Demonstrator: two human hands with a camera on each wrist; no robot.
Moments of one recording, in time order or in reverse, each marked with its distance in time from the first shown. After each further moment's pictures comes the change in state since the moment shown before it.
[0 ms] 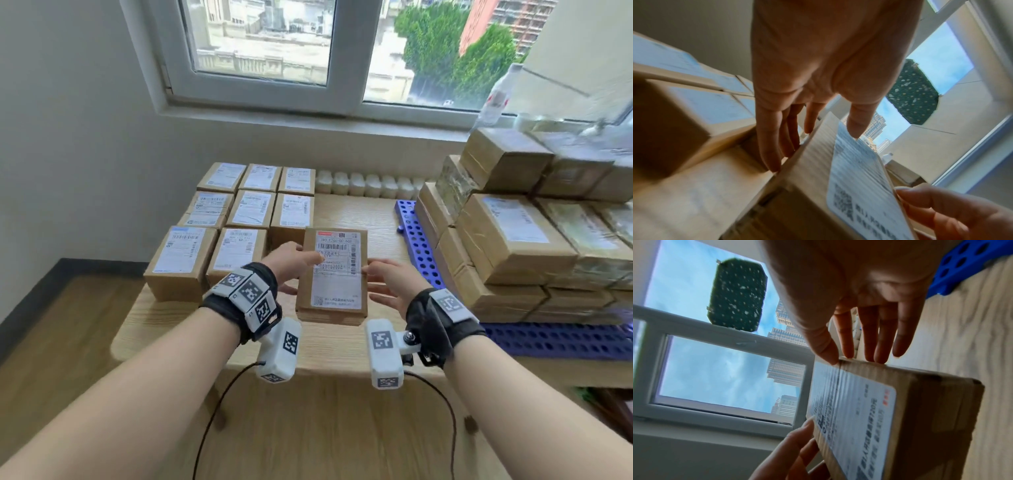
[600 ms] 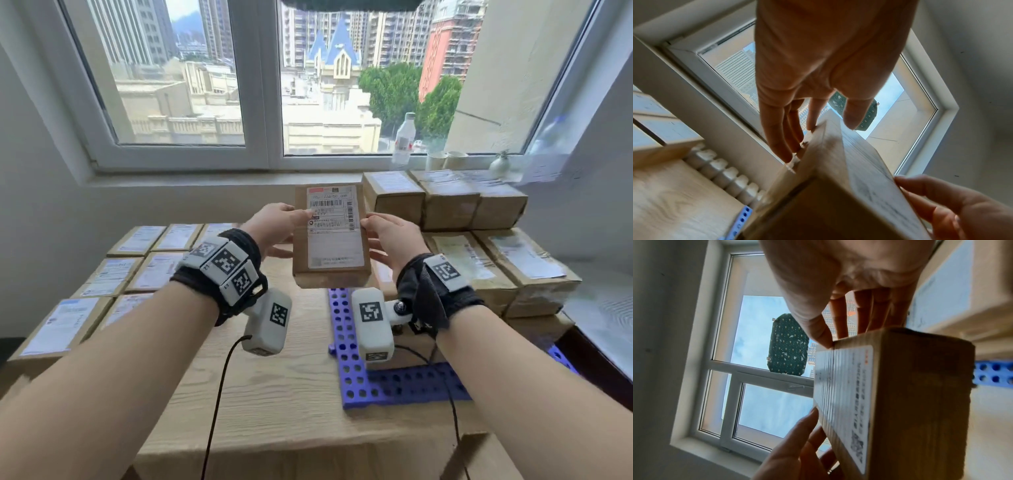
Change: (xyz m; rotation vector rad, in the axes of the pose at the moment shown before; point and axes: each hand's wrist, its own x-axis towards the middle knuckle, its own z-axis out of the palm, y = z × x) left_hand 0.005 0.206 0.149 -0.018 0.067 0.335; right_hand 0.013 -0.100 -0.216 0.203 0.177 -0.376
